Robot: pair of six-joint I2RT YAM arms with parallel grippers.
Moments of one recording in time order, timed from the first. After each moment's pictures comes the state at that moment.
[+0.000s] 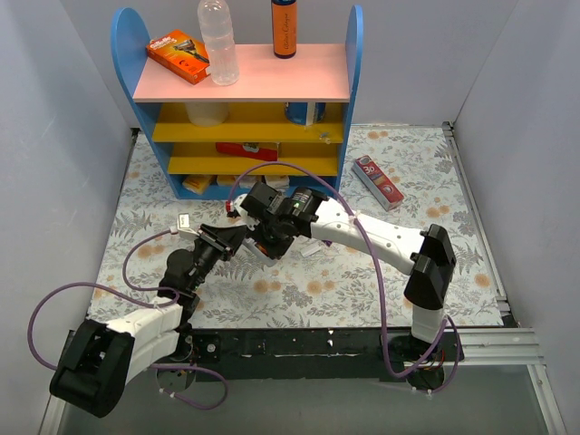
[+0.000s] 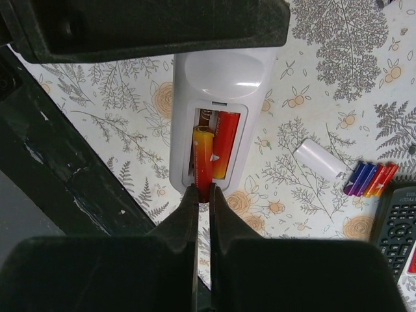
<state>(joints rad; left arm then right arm) -0.37 0.96 0.05 0.96 0.18 -1.35 1.12 1.84 1.76 -1.01 -0.03 0.06</state>
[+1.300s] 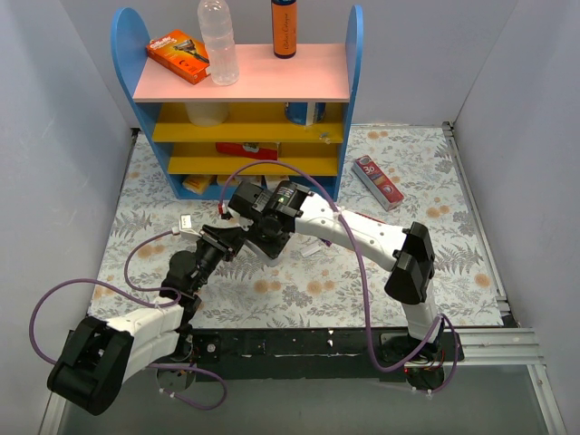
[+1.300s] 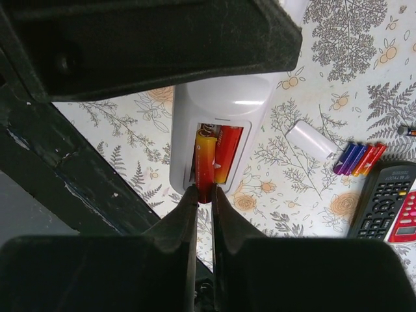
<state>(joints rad) -0.43 0.98 0.04 1.00 0.12 -1.34 1.15 1.97 1.98 -1.22 0.02 0.05</state>
